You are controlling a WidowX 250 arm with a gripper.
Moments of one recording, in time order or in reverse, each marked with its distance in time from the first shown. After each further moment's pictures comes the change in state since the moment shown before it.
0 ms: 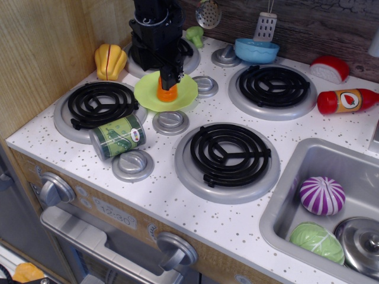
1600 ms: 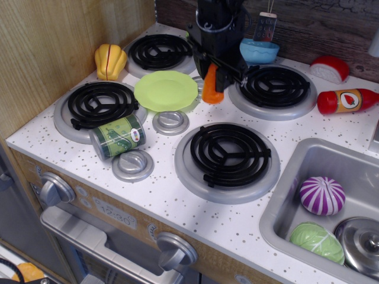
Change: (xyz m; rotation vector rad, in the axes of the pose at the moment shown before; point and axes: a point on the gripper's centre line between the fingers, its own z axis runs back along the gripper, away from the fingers) arm 0.045 -0.071 0.008 -0.045 -0.053 0.004
